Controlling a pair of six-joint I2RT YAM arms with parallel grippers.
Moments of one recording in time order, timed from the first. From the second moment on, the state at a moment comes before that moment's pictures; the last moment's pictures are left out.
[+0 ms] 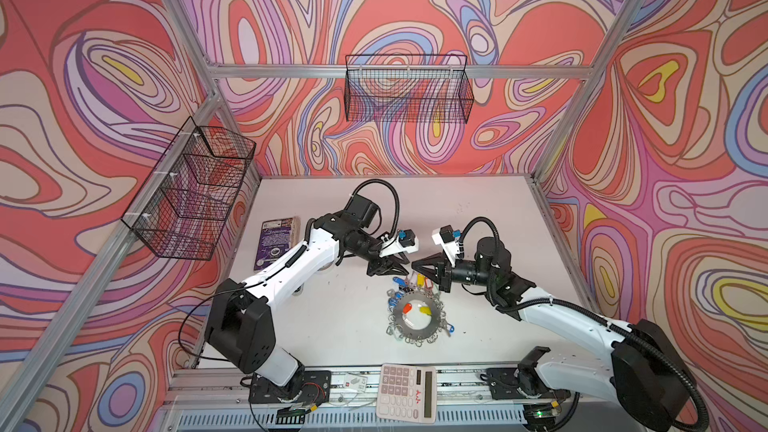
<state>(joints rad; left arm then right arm) -0.54 1.54 1.26 -0.81 0.83 0.87 0.57 1.19 0.56 0.42 -0.73 0.30</state>
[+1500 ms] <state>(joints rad) -0.67 0.98 0.74 -0.29 0.70 0.26 0.79 1.02 0.29 -0.15 -0.13 0.84</state>
